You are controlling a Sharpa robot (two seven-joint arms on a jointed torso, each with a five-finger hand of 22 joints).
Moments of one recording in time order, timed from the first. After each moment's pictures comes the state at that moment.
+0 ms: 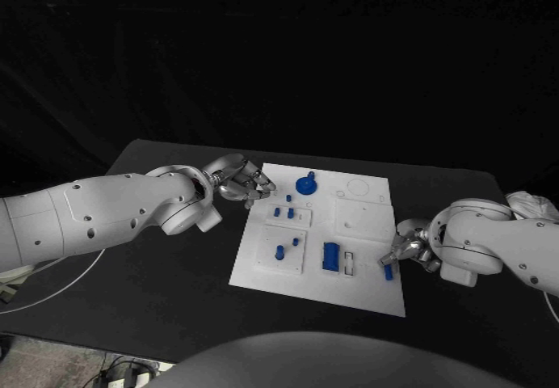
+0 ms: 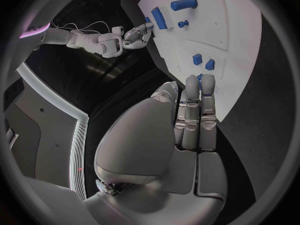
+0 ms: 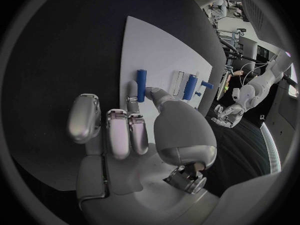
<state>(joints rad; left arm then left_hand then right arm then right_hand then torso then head) 1.24 -0.86 -0.22 1.47 -0.70 -0.24 0.11 1.66 -0.04 0.16 0.29 0.39 1.03 0.15 0.08 0.08 0.80 0.13 0.48 0.07 1.08 0.05 0.91 0.46 0.17 1.14 0.15 0.44 1.31 1.18 -0.91 -0.21 1.56 -0.98 0.16 -0.65 1.08 -0.03 0.24 0.03 0.65 1.10 0.07 0.33 0.58 1.46 -0.04 1.57 1.31 1.47 -0.10 1.44 1.31 0.07 1.42 0.02 1.14 1.31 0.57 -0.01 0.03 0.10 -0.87</state>
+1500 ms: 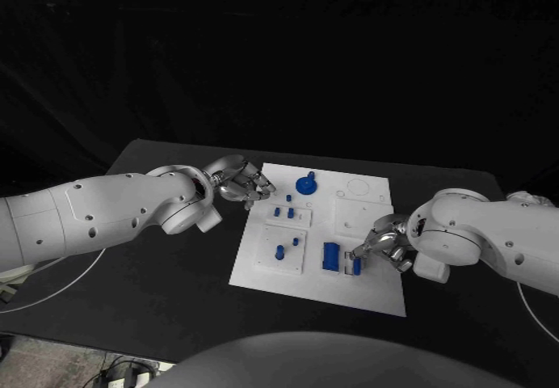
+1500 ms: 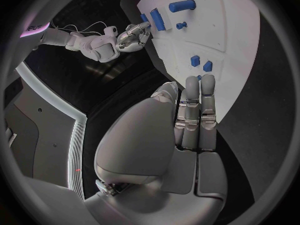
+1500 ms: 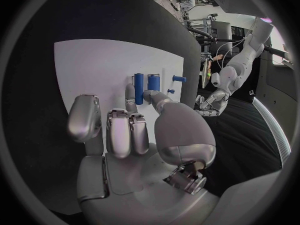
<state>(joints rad) 1.24 -0.85 -0.22 1.47 -0.70 -0.23 0.09 1.66 -0.04 0.16 0.29 0.39 1.03 0.16 0.09 0.07 0.80 0.13 0.48 0.07 1.08 0.05 0.91 0.46 0.17 1.14 0.15 0.44 1.31 1.24 -0.83 -0.22 1.59 -0.67 0.11 -0.66 1.03 -0.01 0.29 0.02 0.62 1.02 0.04 0.33 0.63 1.47 -0.05 1.57 1.31 1.47 -0.10 1.44 1.31 0.07 1.42 0.01 1.12 1.31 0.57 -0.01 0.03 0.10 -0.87</state>
